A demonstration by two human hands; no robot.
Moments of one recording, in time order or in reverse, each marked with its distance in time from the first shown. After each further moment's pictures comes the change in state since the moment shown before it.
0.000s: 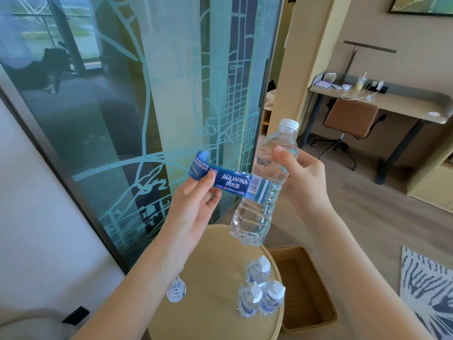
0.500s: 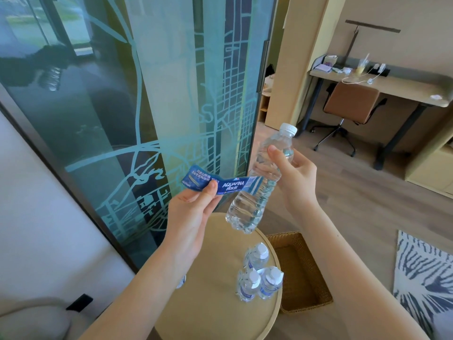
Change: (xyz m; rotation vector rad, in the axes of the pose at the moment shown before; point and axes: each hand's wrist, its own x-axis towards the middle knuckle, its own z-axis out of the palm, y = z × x) left_hand -0.008 -0.032 -0.013 0.074 0.138 0.034; right_hand 0.000 0.037 -0.006 -0.055 0.145 0.059
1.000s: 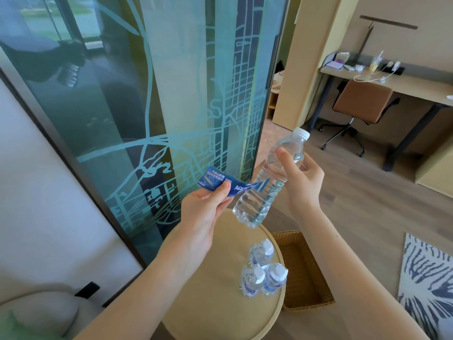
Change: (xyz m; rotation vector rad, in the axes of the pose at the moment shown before) left_hand 0.000 -0.009 0.004 0.121 0.170 -0.103; right_hand -0.003 0.021 0.004 -0.015 0.129 -0.016
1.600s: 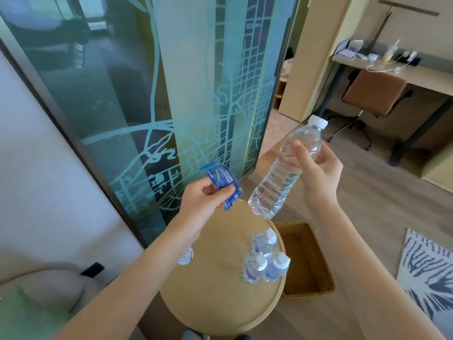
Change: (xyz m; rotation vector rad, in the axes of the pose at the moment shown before) left_hand 0.018 -0.011 -0.043 0.545 -0.145 0.185; right_hand -0.006 -0.002 -0.013 -0.088 -0.052 -0.148
